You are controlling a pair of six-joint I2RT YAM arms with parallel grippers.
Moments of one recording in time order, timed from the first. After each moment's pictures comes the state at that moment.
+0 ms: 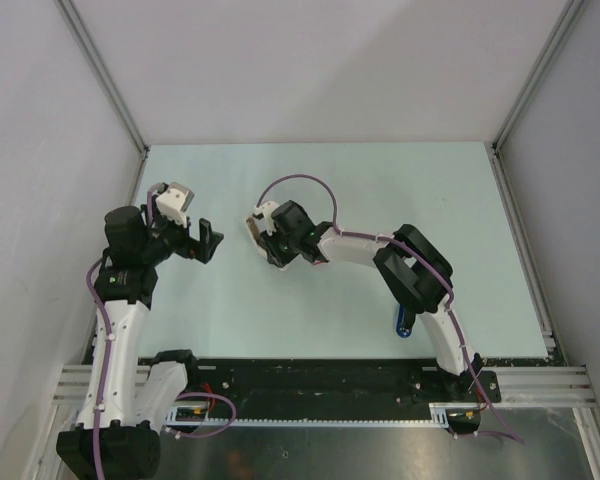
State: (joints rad) left arm 0.09 0.82 0.86 -0.46 0.56 0.25; right arm 0.86 2.17 1.52 -0.11 -0.12 0.10
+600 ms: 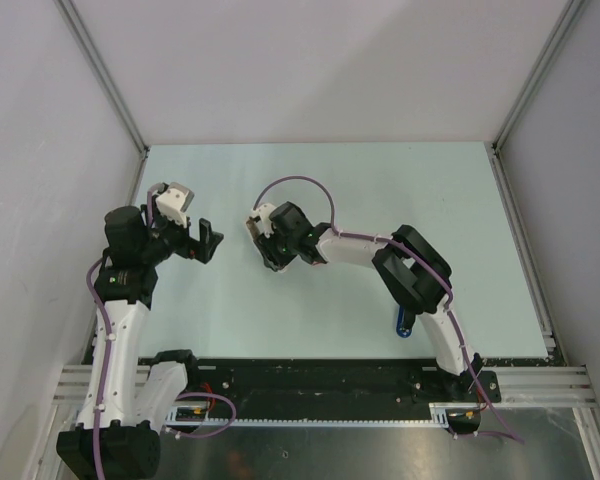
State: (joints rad) left arm 0.10 0.82 0.86 -0.46 0.56 0.25; right arm 0.88 2.18 1.53 -0.11 -0.13 0.07
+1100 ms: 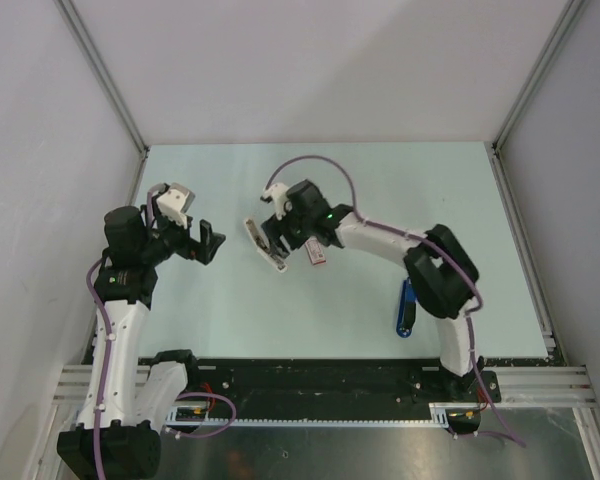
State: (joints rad) left arm 0.10 0.82 0.86 -0.46 0.60 0.25; right arm 0.81 2.05 1.53 -0.22 -0.21 0.01
